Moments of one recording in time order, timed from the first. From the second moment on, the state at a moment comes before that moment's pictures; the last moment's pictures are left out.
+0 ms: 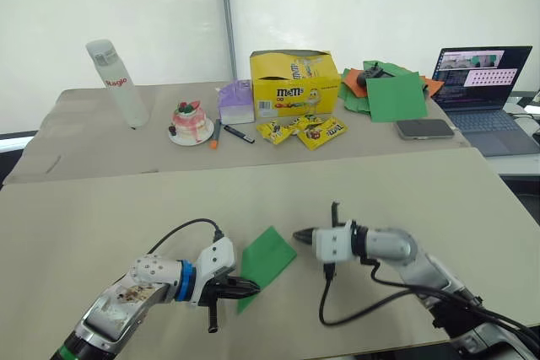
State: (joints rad) left arm 0.05 0.71 -0.24 -0.46 -0.36 0.64 -1.01; right arm -0.33 -0.58 0.33 -0.07 -0.01 -0.02 0.89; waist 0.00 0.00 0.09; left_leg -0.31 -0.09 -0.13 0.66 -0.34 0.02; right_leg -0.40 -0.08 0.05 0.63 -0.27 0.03
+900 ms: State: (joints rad) left arm 0.05 0.71 -0.27 -0.50 -0.40 0.69 -0.93; right arm -0.77 -0.39 0.48 0.37 0.25 0.63 1.37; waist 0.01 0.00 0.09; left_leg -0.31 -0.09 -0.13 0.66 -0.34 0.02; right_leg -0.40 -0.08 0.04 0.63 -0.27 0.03
